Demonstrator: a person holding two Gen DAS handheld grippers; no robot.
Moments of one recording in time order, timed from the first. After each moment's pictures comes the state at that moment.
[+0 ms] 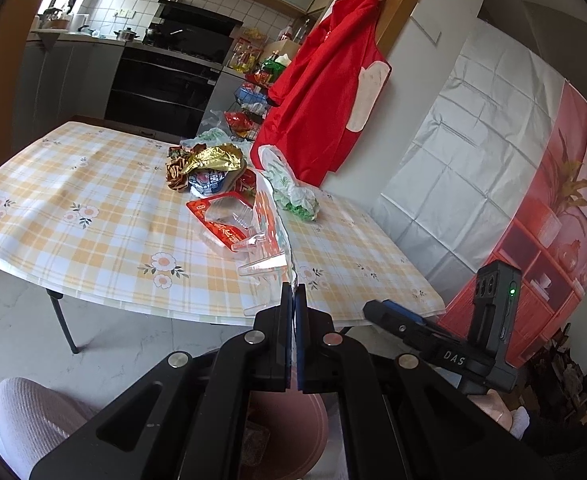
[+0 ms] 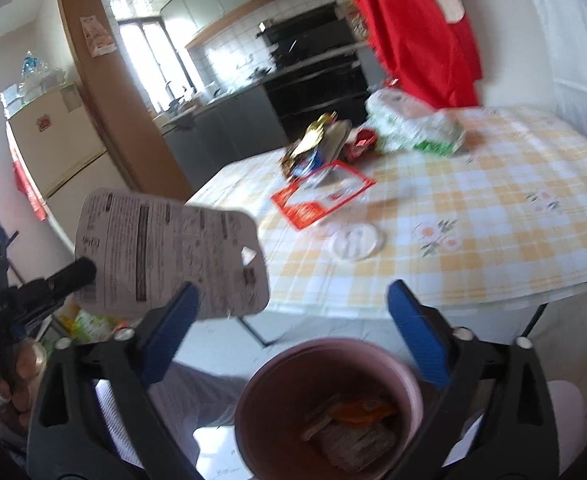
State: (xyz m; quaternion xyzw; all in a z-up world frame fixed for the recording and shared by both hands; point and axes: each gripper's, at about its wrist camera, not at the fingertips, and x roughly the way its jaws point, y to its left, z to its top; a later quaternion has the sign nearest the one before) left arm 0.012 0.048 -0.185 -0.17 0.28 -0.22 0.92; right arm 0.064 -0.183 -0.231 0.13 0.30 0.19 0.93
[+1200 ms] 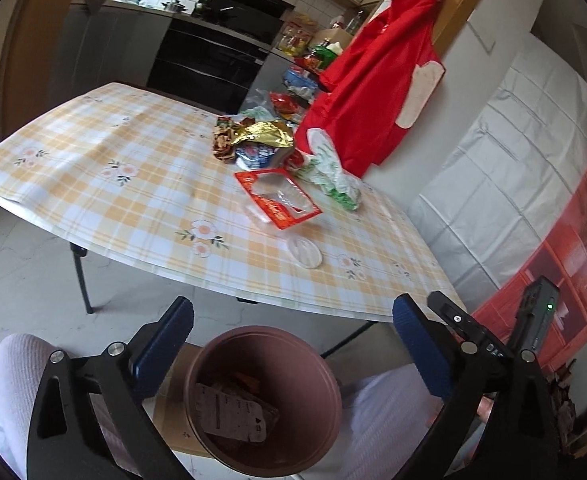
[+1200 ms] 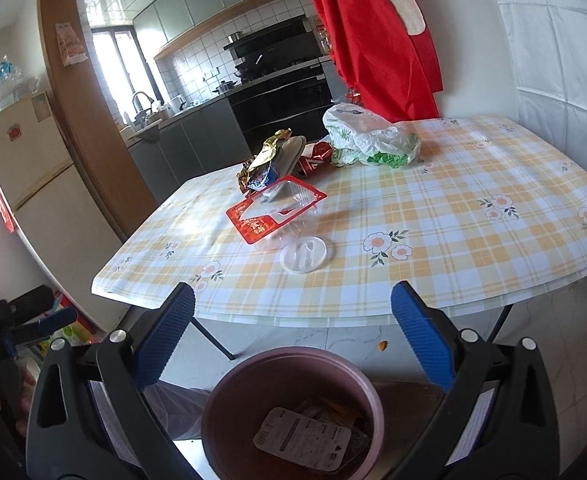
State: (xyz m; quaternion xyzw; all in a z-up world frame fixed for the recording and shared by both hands) left arm 0.021 0.070 -0.210 -0.20 0.32 -0.14 0.91; right arm 0.064 -0.205 -0.234 0.12 0.29 0.13 0.94
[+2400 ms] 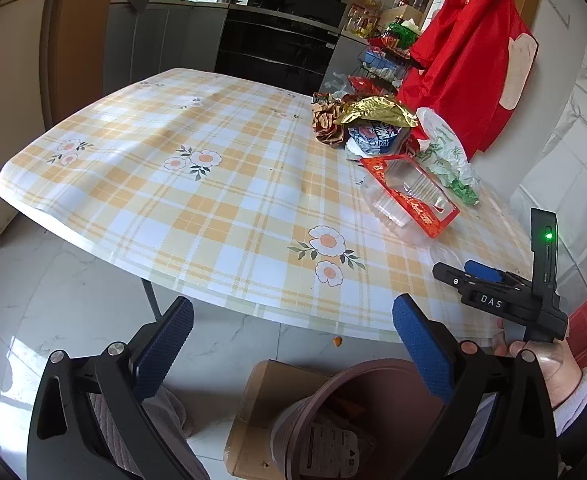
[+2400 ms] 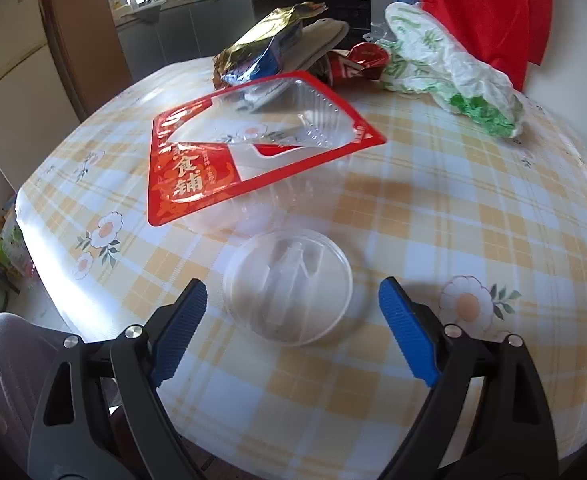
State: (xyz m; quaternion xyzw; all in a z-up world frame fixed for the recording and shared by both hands) left arm 0.118 0.109 -0.289 -0.15 0.37 -0.01 0.92; right arm 0.267 -0.126 -0.338 -0.04 0.43 0.15 0.89
